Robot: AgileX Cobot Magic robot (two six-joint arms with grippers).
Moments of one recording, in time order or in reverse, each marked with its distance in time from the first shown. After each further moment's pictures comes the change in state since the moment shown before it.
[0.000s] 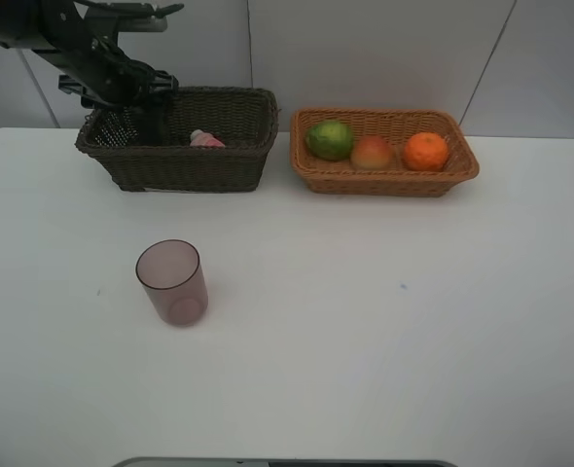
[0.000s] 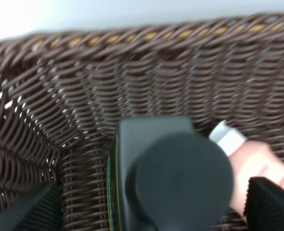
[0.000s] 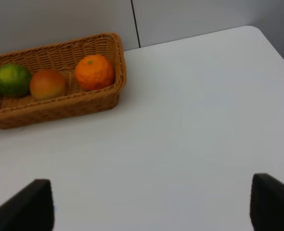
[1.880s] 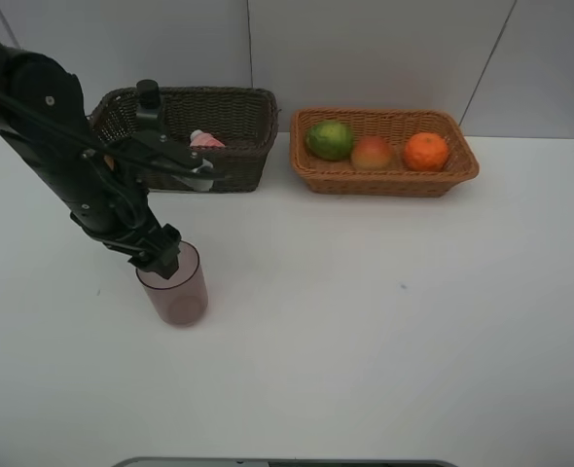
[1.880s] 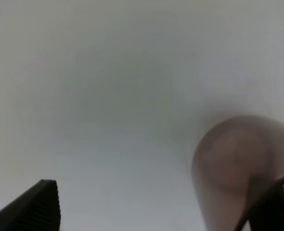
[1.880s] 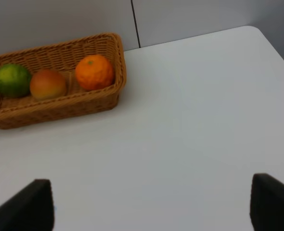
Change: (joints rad) left arm -0.298 -0.370 0.631 0.023 0.254 0.222; right arm 0.000 0.000 0.000 0.000 0.000 0.000
